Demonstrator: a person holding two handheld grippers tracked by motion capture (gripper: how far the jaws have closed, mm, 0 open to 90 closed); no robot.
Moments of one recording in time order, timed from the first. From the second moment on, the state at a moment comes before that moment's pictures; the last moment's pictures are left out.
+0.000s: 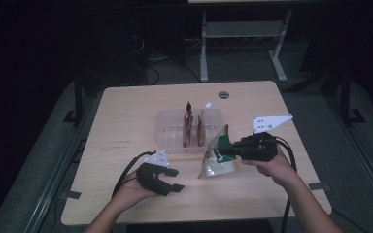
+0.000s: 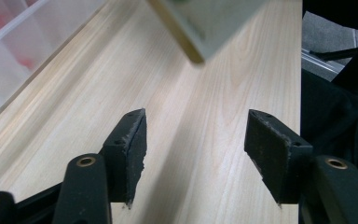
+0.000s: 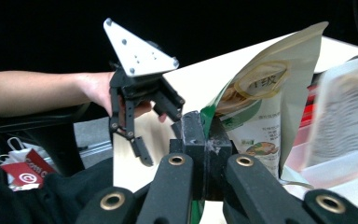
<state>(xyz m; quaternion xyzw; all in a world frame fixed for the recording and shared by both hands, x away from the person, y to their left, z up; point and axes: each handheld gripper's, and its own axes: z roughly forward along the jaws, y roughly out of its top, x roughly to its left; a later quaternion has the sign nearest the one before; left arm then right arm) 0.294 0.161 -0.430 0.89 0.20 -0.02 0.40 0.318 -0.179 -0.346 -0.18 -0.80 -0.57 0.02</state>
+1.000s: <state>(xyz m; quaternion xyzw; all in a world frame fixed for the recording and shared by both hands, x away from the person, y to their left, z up) 0.299 0.175 -0.435 0.90 0.23 -0.03 0.38 0.409 -0.218 -0.312 -0.24 -0.80 -0.55 -0.02</state>
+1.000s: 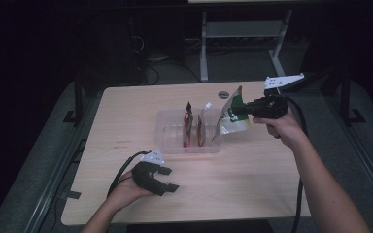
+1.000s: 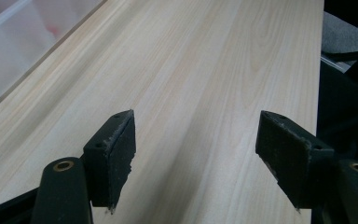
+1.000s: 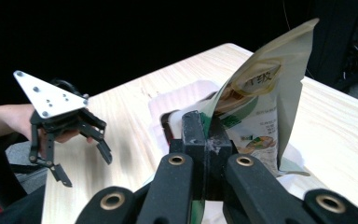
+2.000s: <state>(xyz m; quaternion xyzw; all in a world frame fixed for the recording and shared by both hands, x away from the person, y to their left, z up) 0.297 0.175 -0.437 0.90 0.23 -0.03 0.38 0.418 -0.217 -0.344 -0.27 -0.80 -0.53 -0.01</state>
